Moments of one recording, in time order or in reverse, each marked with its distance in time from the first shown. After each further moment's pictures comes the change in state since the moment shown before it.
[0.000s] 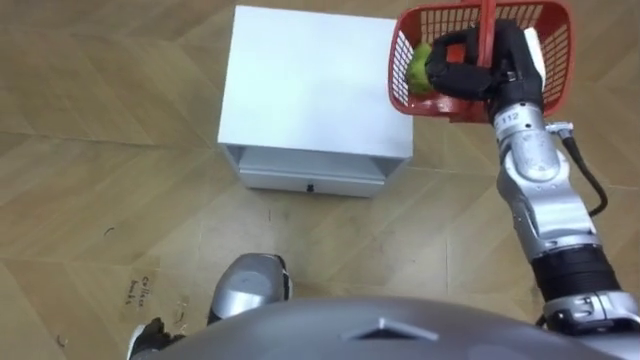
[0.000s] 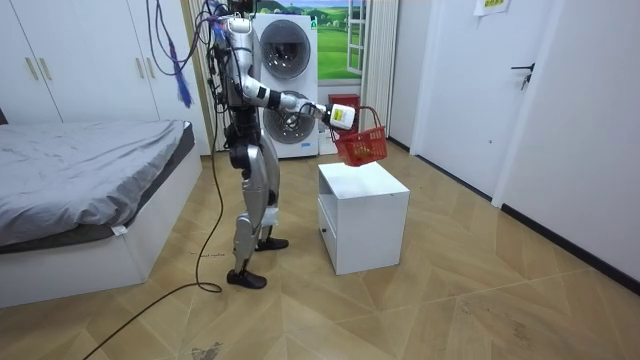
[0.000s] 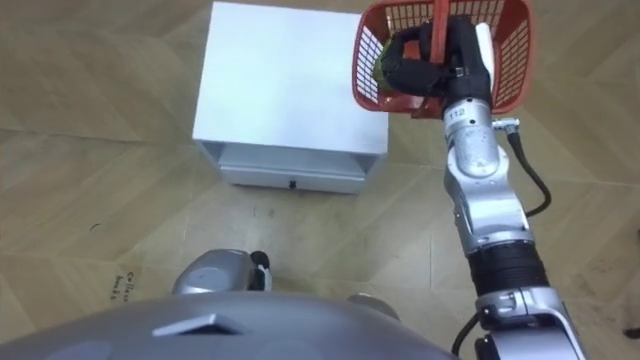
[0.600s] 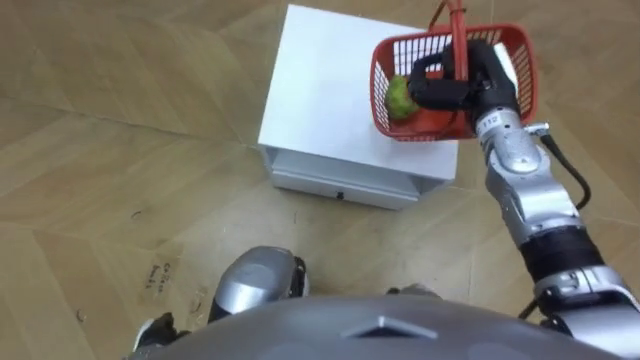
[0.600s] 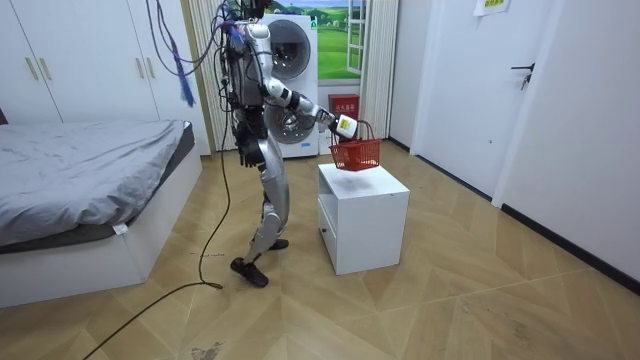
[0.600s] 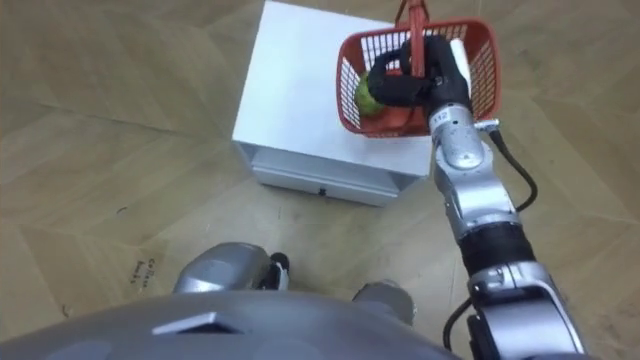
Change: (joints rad) left arm -0.056 0.036 -0.012 0.002 0.014 -0.007 -0.060; right arm -0.108 0.034 0.040 0.275 0.011 0.030 0.048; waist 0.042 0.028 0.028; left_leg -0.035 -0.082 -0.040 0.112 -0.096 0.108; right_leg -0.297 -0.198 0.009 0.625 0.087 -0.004
